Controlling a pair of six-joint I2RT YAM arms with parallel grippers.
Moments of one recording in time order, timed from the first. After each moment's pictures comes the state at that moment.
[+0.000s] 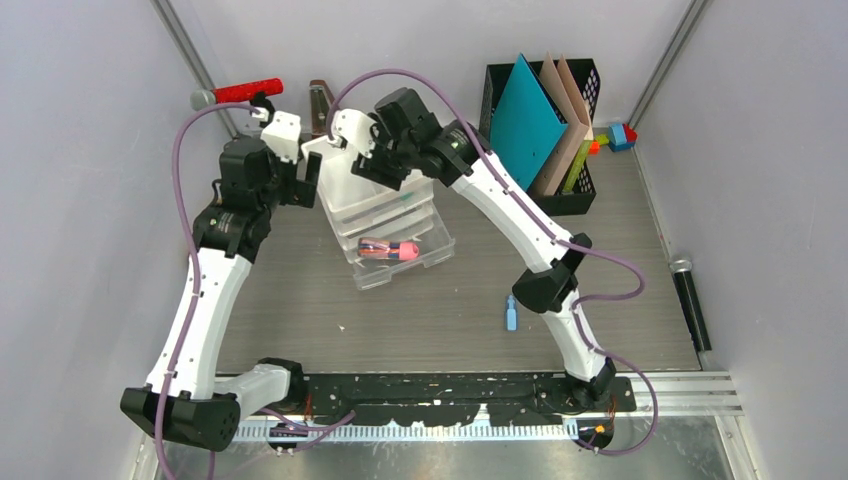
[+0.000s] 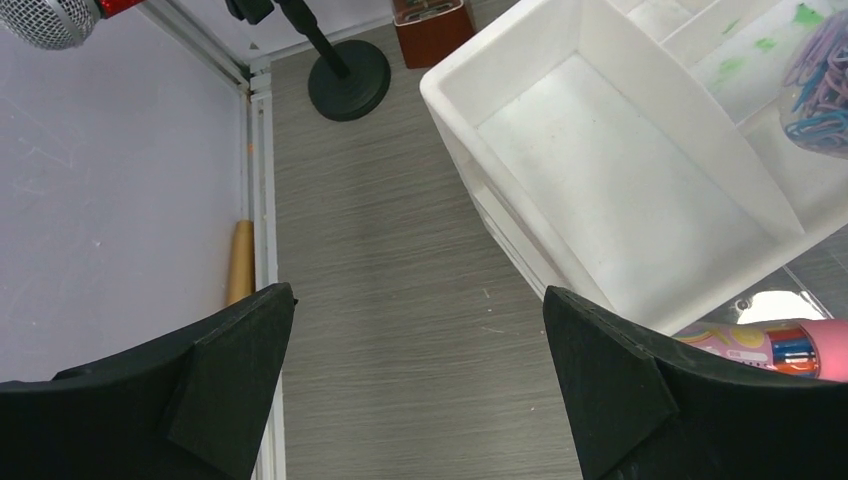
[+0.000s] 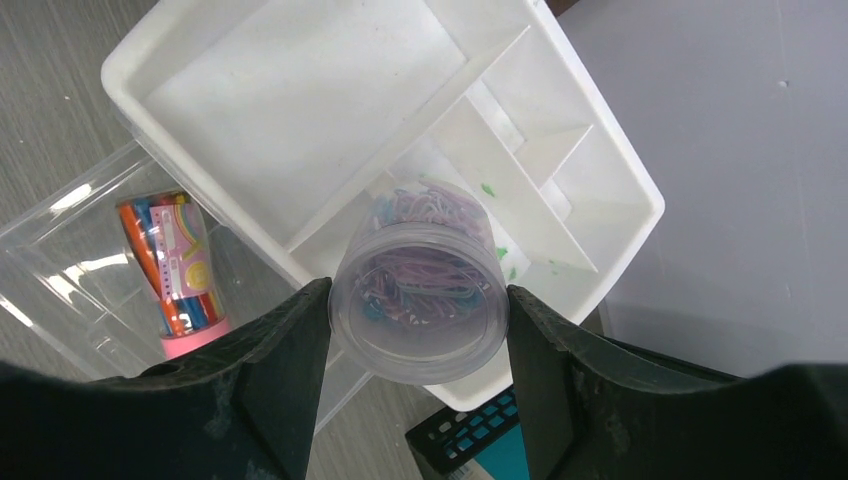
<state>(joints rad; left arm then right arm) -0.18 1.11 1.34 -0.62 -0.15 0.21 0.87 2.20 2.67 -1.08 0.03 -0.61</state>
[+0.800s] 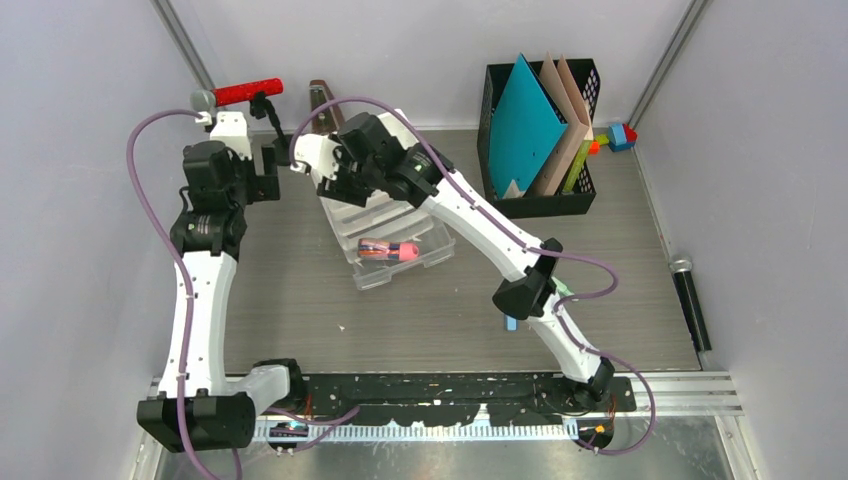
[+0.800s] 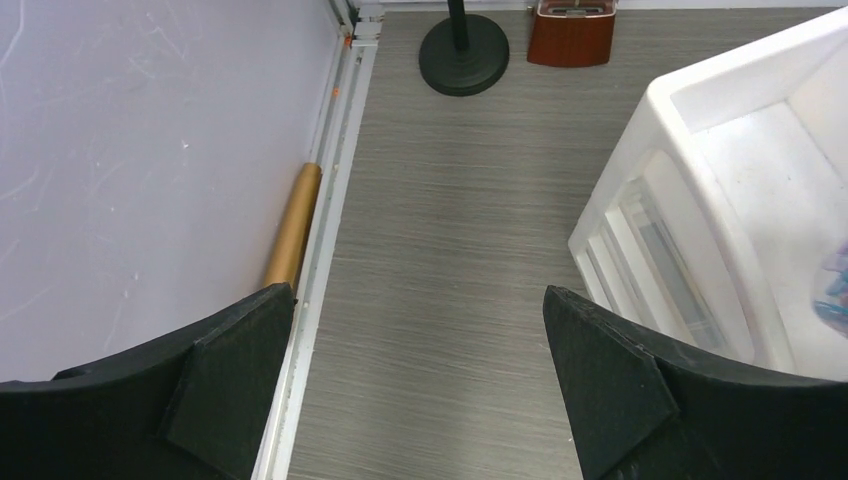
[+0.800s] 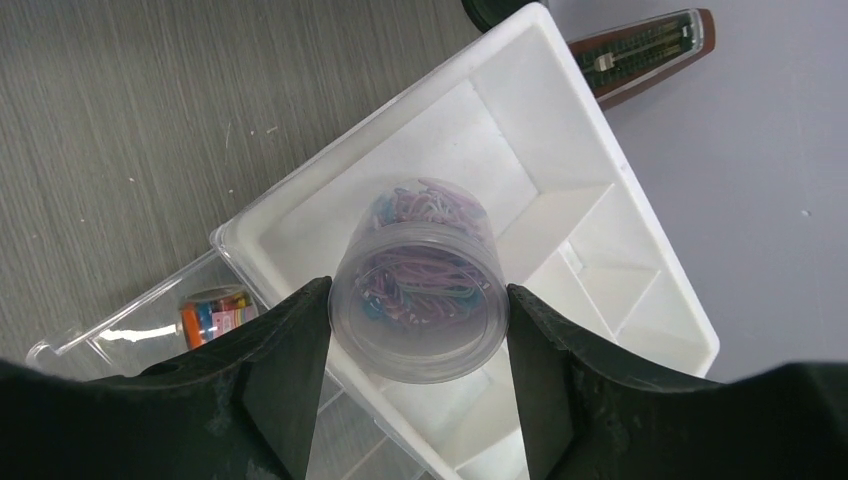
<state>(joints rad) 0.07 1.10 1.30 -0.56 -0.16 0.12 0.97 2.30 2.74 -0.97 0.03 -0.62</state>
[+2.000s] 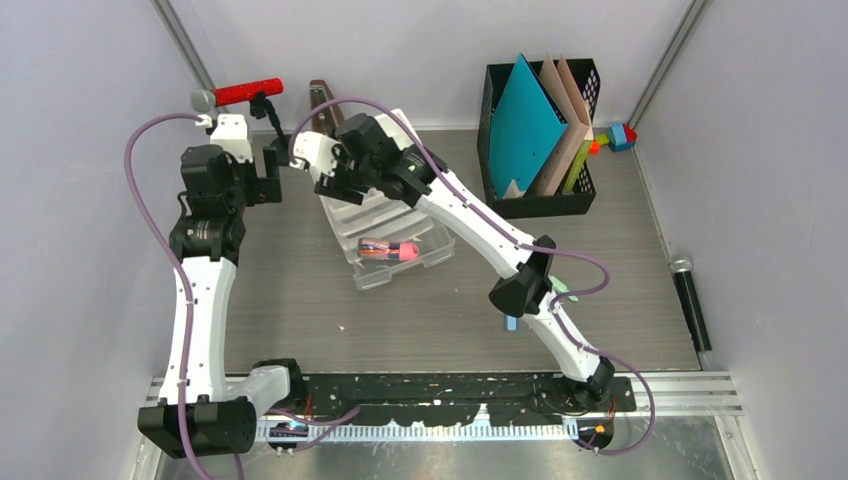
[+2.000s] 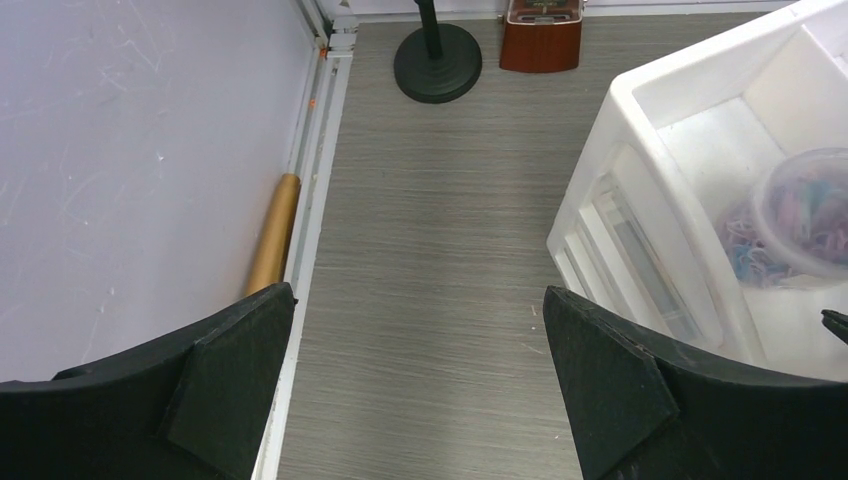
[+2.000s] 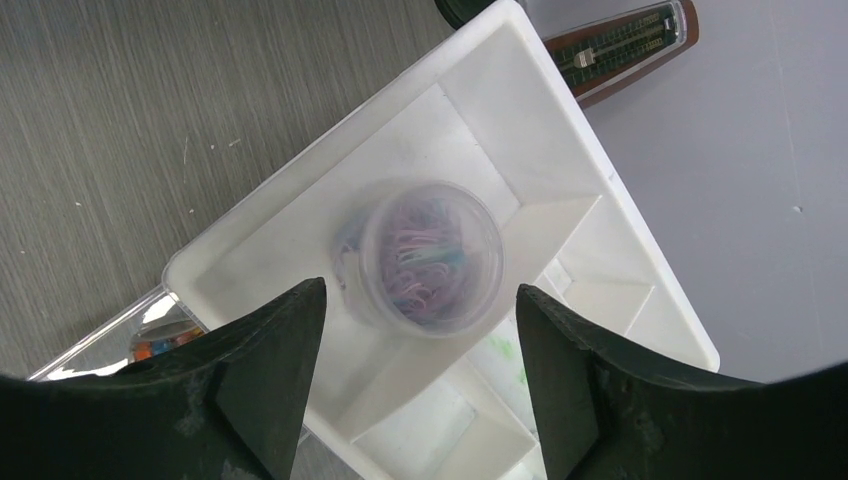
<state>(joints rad) 0.08 1.07 1.27 -0.55 -0.09 0.12 0.96 2.36 2.73 -0.88 0.06 -0.63</state>
